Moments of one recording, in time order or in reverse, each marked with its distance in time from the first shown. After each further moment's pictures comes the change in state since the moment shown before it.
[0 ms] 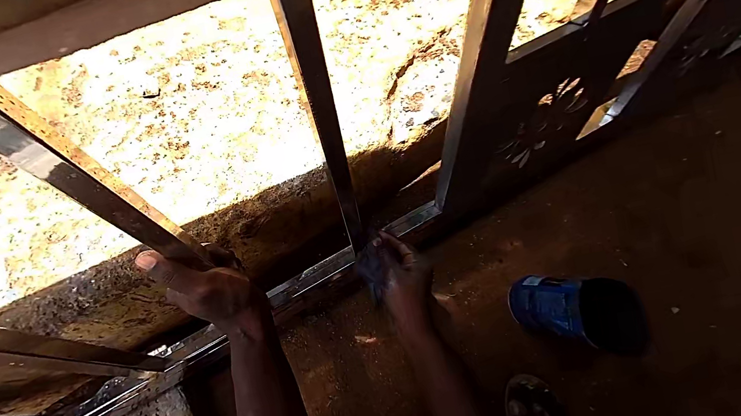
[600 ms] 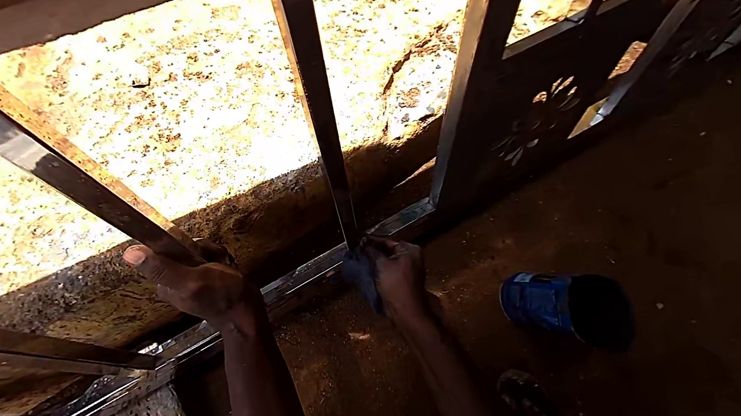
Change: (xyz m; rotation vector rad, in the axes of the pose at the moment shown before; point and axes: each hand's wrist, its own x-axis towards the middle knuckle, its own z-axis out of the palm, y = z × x) left_hand 0.001 0.000 0.000 -0.020 0.005 0.007; right_hand 0.012 -0.009 -0.003 -0.255 -0.141 0.043
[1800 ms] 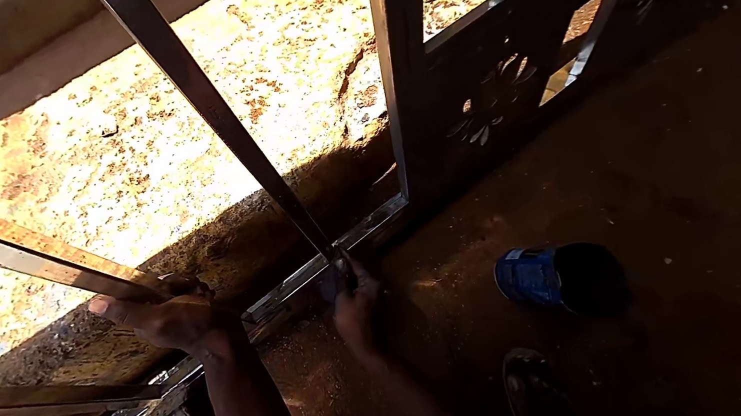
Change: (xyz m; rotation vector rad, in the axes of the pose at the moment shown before) left_hand 0.000 0.004 0.002 0.043 -0.012 -0.063; right_hand -0.031 0.028 0.037 0.135 0.154 -0.140
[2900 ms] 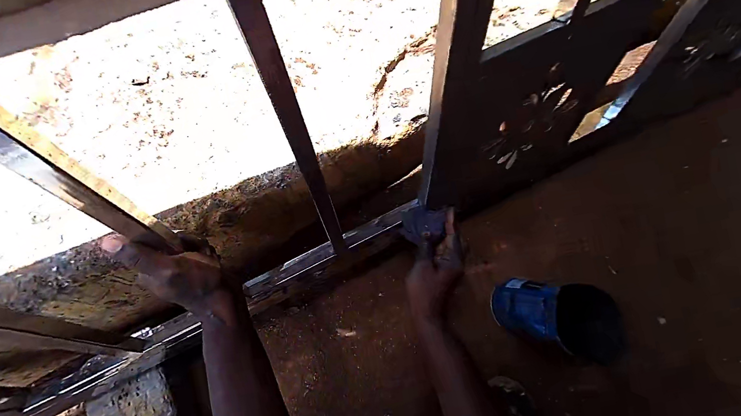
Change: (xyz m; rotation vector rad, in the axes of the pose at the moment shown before) left_hand 0.005 -0.012 -0.003 -0.016 0.010 0.099; right_hand 0.075 0.023 -0.073 -0.064 0.225 -0.289
